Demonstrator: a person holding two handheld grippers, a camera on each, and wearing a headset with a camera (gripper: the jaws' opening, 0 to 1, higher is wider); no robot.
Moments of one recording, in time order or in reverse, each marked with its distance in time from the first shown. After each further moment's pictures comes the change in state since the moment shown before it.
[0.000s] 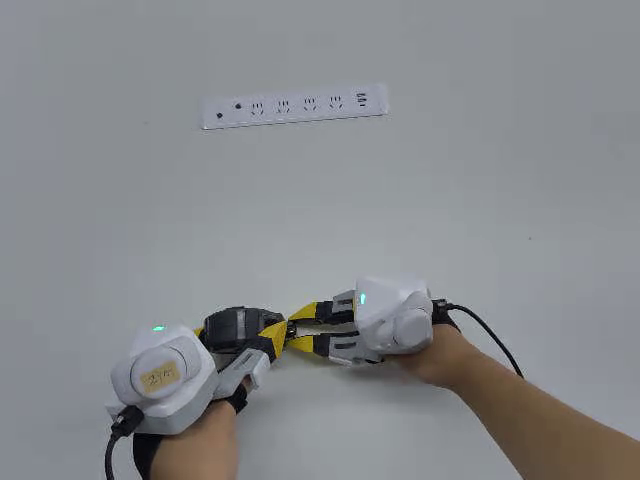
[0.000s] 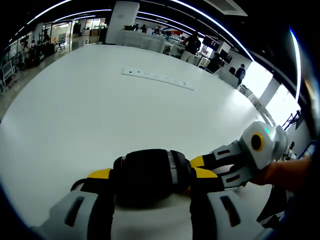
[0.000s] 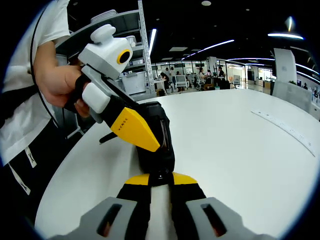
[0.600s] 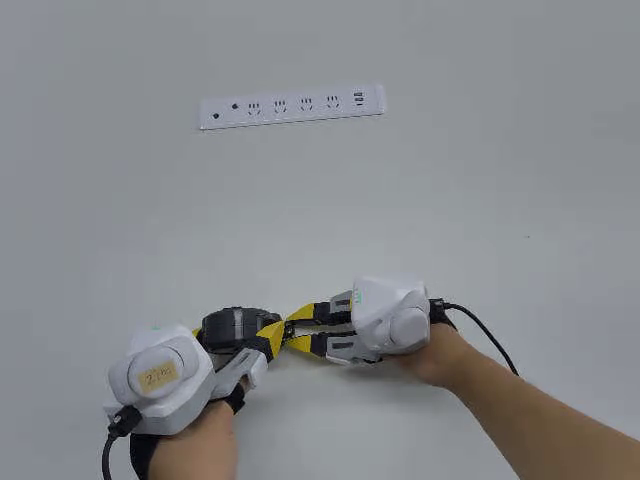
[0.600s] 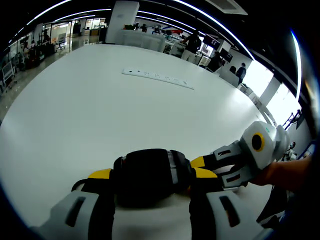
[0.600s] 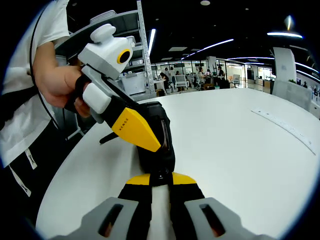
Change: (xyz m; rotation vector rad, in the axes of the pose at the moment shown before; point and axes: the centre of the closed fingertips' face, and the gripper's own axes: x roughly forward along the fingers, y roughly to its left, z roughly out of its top) left arm 0.001 0.001 0.000 0.002 0.010 0.008; right arm 0.000 0.000 0.000 0.011 -0.001 0.002
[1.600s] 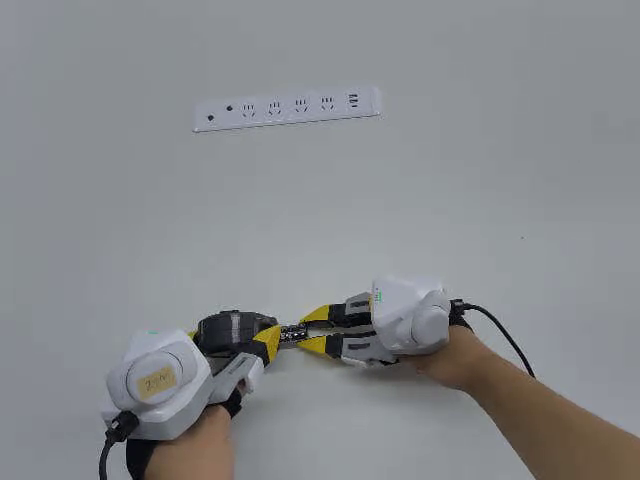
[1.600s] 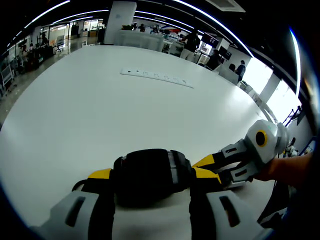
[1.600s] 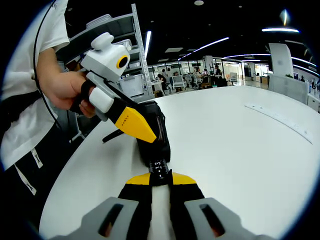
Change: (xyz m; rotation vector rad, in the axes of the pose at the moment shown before) left arm 0.000 -0.001 -0.001 0.026 0.001 0.006; right arm -0.021 -0.001 -0.009 0.042 -0.015 -0.003
